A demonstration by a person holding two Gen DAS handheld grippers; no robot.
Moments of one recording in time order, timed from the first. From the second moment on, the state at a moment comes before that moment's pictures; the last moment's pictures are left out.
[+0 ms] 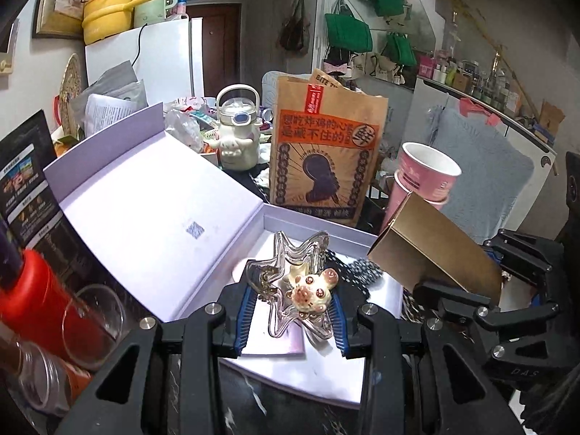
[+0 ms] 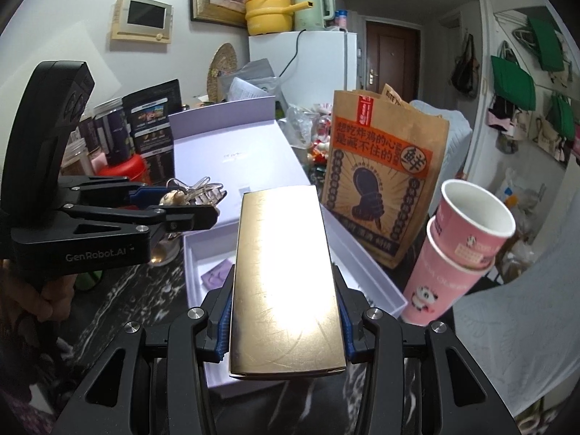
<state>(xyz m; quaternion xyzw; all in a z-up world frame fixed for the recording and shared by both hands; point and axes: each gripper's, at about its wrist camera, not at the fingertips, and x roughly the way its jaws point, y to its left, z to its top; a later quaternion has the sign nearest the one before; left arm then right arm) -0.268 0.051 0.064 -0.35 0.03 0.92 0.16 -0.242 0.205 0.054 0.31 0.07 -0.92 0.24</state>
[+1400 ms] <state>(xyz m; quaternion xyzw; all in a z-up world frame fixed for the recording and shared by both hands) -0.327 0.046 -0.024 -0.43 0.02 0.89 0.15 -0.311 0.179 -0.024 0.38 0.10 -0.89 0.22</state>
